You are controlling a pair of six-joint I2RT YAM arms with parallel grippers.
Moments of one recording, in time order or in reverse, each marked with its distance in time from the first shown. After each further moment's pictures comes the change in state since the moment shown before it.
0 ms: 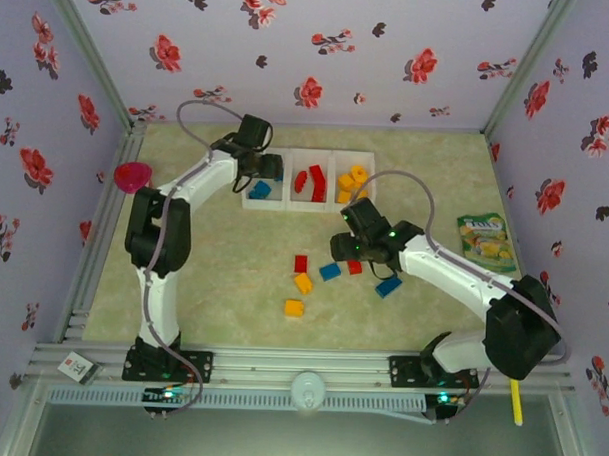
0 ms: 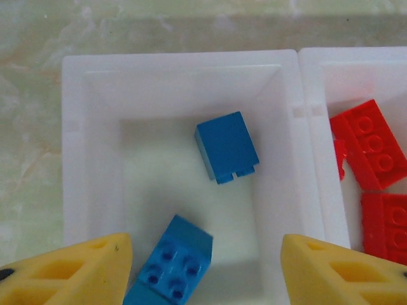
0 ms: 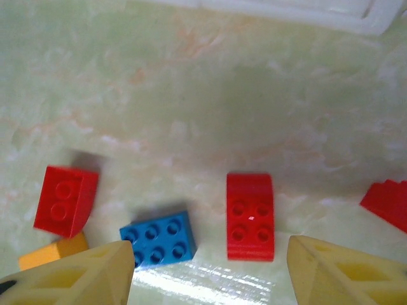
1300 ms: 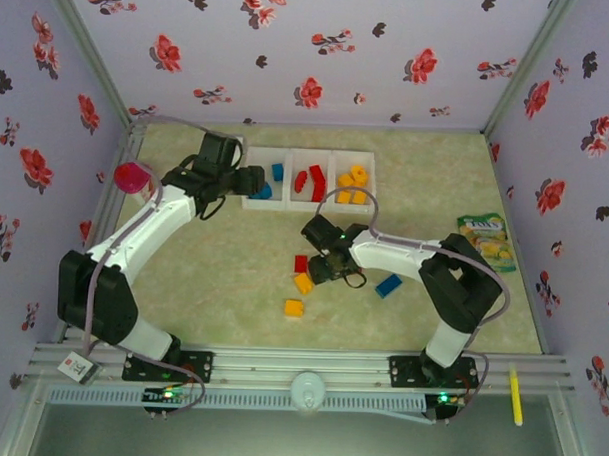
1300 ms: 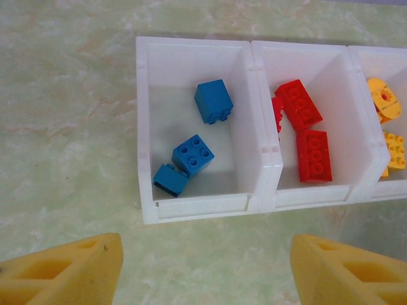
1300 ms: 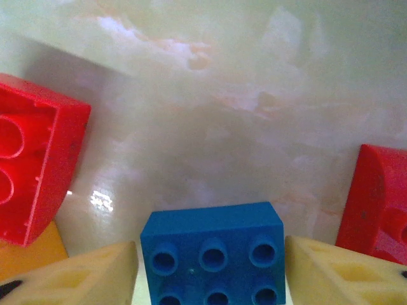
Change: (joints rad) left arm -0.021 -0.536 -0.399 0.012 0.006 -0.039; right arm 0.139 0.364 0.100 -0.013 -0.009 -0.008
